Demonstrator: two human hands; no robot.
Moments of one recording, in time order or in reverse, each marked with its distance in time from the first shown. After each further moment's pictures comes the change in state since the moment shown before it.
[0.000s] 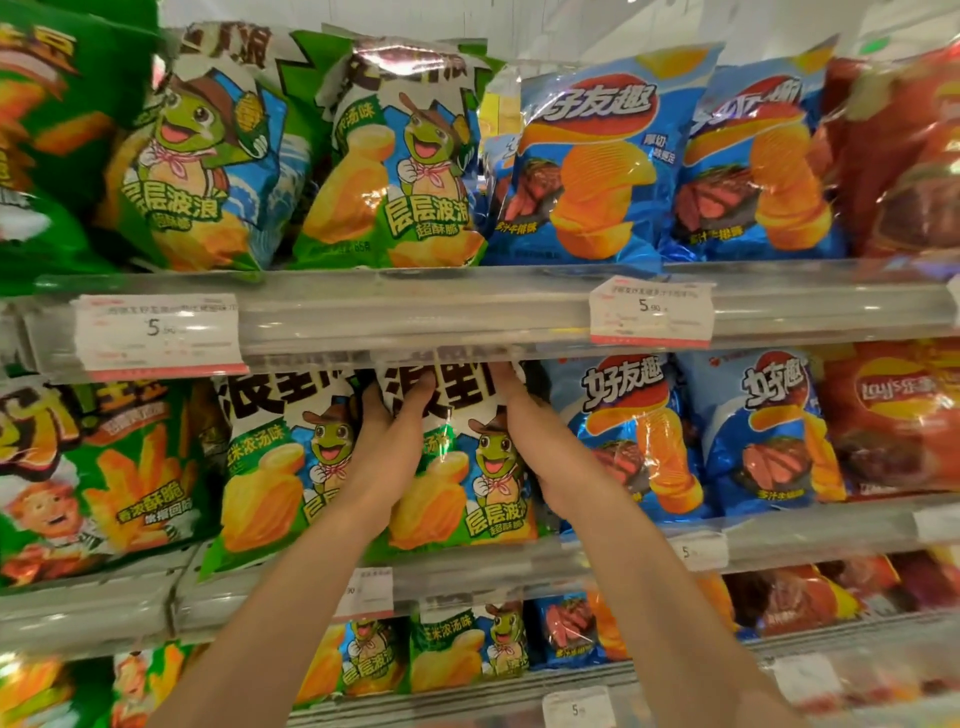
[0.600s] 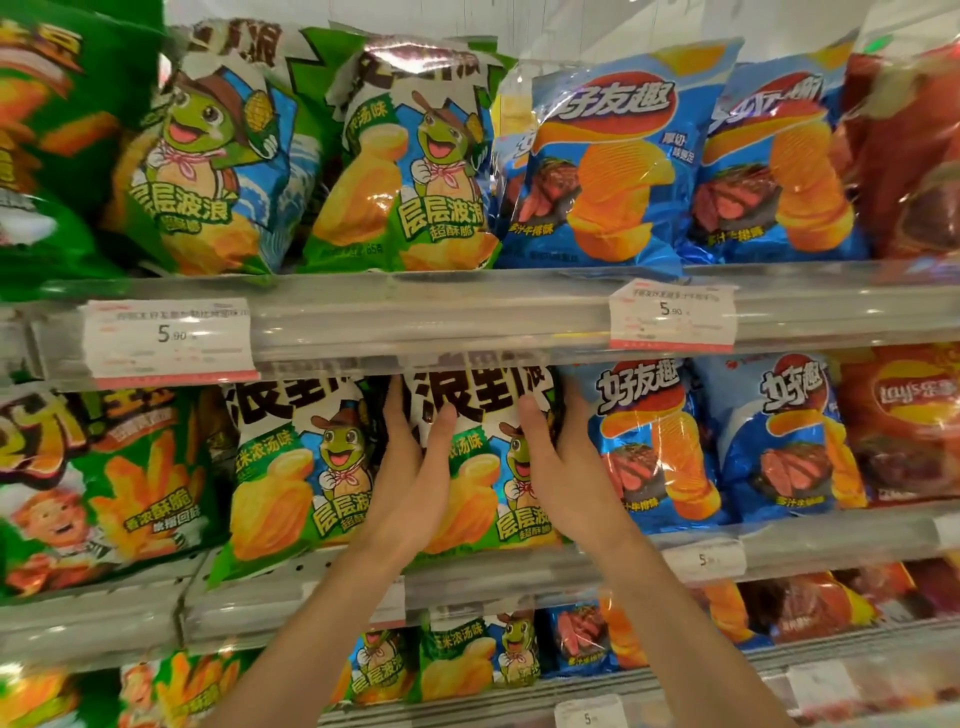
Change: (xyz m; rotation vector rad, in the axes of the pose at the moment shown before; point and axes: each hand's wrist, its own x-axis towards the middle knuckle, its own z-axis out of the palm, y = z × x) left_hand -0.010 -0.029 0.000 0.167 -0.110 0.298; right_hand -0.012 0.036 -0.013 -0.152 0.152 -0.435
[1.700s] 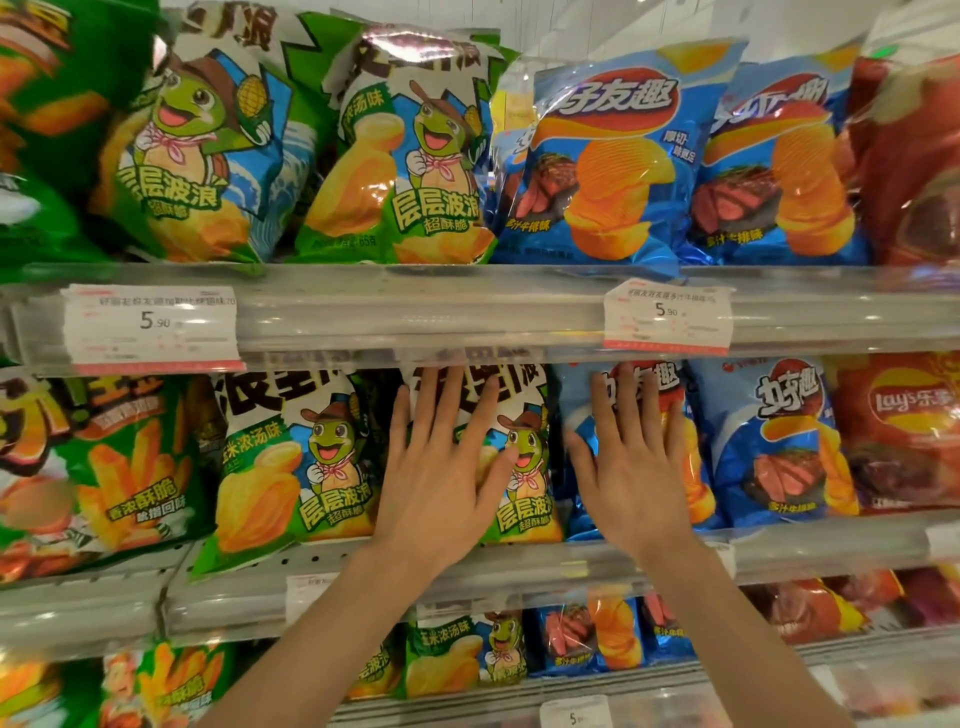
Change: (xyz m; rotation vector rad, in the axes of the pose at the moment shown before) left_hand 0.012 -0.024 0.026 1.013 0.115 0.627; right_hand 0.020 0.067 -0.054 -1.150 0.237 -0.330
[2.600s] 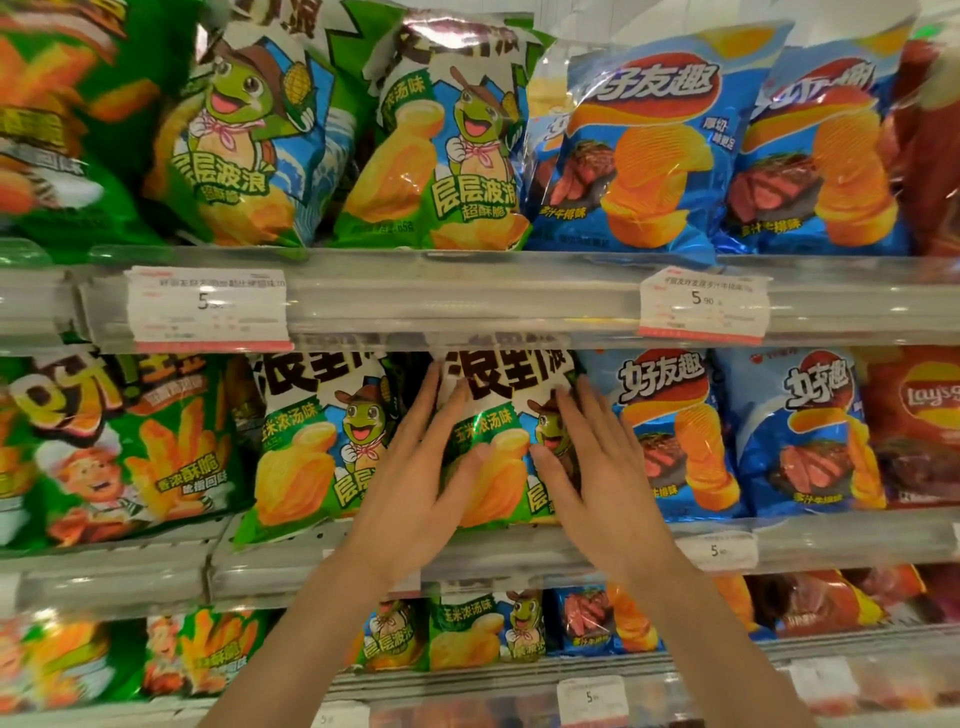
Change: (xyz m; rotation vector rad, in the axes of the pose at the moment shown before) left_hand -0.034 -0.031 -0.030 -0.606 -0.055 -0.136; right_hand -0.024 -0.054 -0.024 0.480 -0.098 -0.078
